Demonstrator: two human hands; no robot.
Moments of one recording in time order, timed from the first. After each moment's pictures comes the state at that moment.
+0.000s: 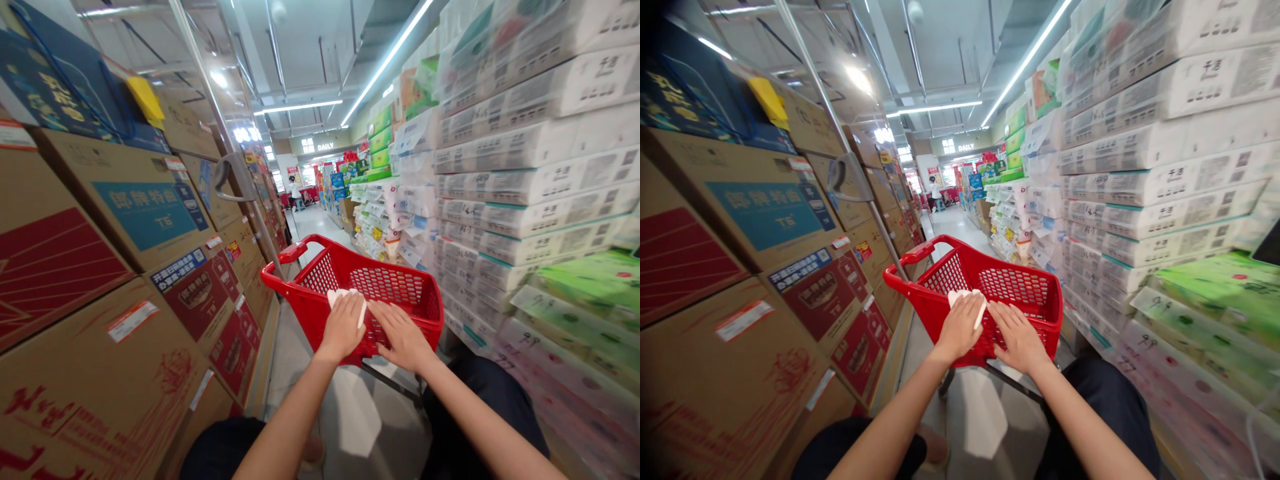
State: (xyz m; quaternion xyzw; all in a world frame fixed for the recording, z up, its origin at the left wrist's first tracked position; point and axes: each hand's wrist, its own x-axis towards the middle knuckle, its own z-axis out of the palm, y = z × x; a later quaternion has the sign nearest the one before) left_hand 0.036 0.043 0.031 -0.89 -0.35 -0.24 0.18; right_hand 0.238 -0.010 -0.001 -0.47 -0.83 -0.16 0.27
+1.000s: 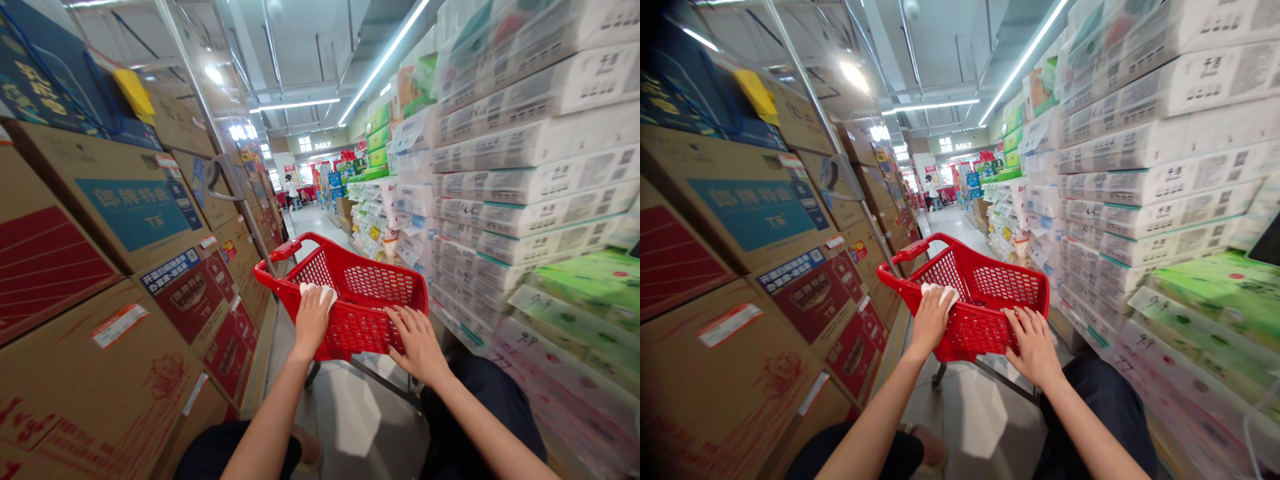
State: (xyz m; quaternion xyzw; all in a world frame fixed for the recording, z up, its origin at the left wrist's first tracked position) left_hand -0.021 0.072 0.039 -0.82 -0.45 -0.28 0.22; right_hand 0.260 -0.026 -0.025 -0.57 -0.75 -0.20 0.28
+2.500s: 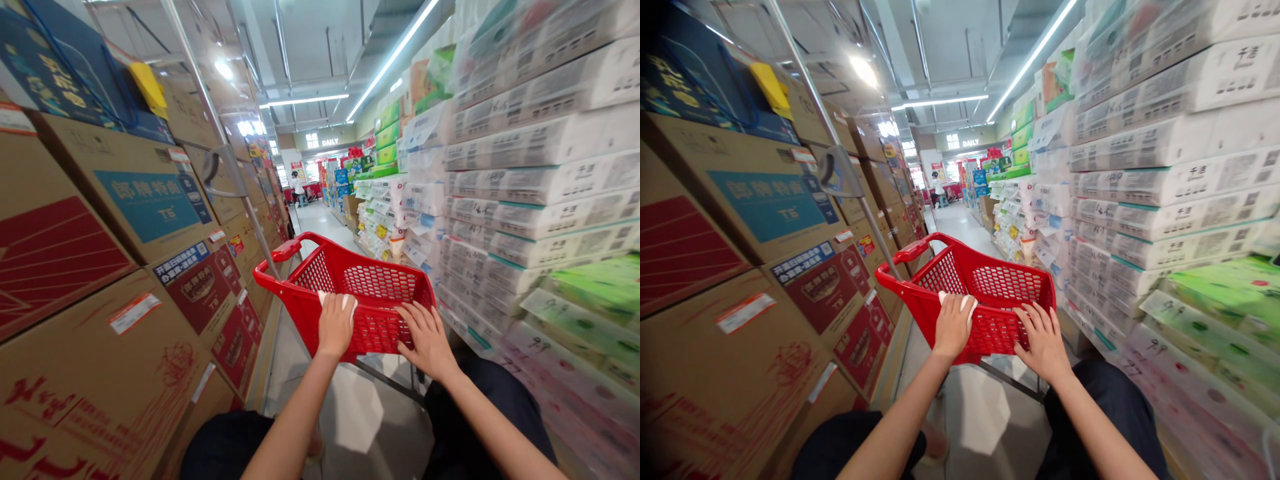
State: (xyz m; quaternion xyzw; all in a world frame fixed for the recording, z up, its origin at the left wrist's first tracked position) left_hand 0.020 0.040 0.031 -0.82 -0.45 -0.28 0.21; right_hand 0.272 -0.016 -0.031 -0.56 -0.74 -0.21 0.30
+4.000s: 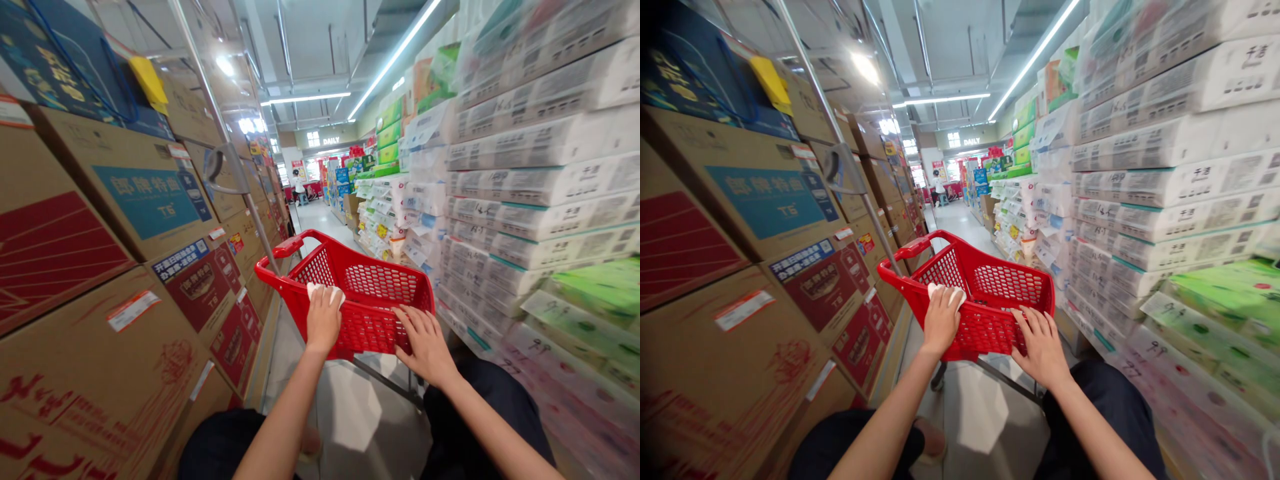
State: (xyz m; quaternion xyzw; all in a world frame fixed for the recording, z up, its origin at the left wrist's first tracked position) left_hand -0.007 0.053 0.038 -0.81 -0.47 -0.30 0.20; right_hand 0.265 -0.024 -0.026 -0.55 -0.75 -0.20 0.29
